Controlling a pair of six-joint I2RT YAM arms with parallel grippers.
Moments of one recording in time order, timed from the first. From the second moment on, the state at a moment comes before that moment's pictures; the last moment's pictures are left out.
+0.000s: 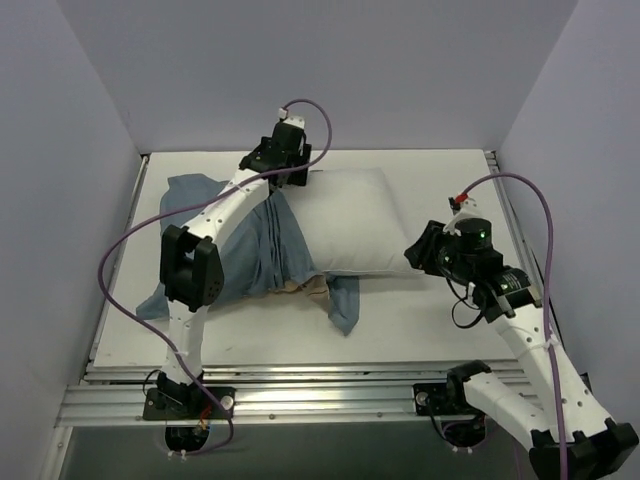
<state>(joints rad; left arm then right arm) -0.48 2.17 2.07 -0.60 -0.39 -0.15 0.30 0.84 0.90 -0.63 -0.04 0.51</state>
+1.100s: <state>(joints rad) -0.42 1.35 0.82 -0.17 -0.24 -0.65 0.59 1.21 0.75 -0.24 -0.02 0.43</state>
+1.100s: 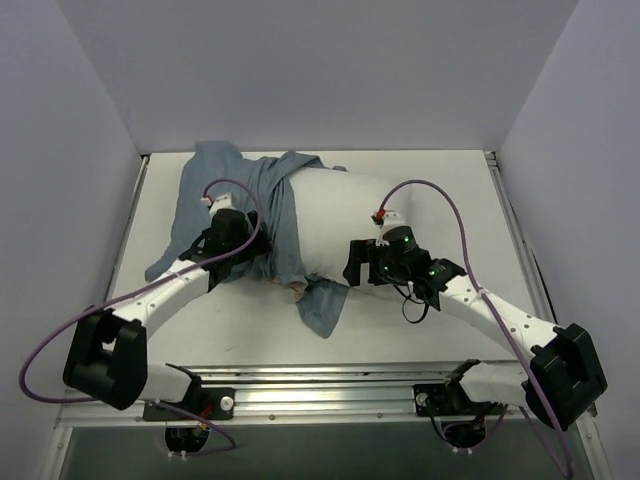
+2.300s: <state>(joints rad) -0.39 0.75 0.87 -0.58 -0.37 -0.41 1.19 1.91 1.26 -0.52 1.06 -0.03</state>
